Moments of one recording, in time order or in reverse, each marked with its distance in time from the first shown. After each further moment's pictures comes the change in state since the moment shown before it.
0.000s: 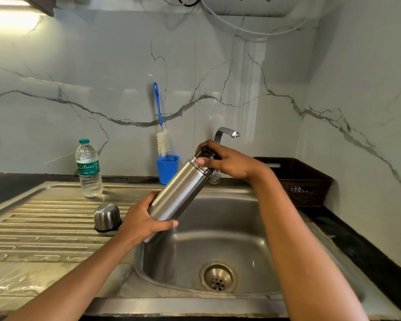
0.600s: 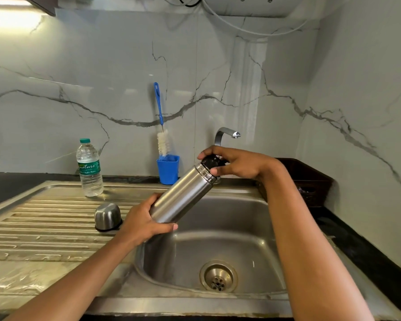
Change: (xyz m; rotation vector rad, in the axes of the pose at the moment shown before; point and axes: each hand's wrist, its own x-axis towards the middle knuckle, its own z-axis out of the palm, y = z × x) left_hand 0.004 -0.010 0.003 0.075 -0.013 0.014; right_hand -0.015 -0.003 -0.017 -0.013 -0.219 0.041
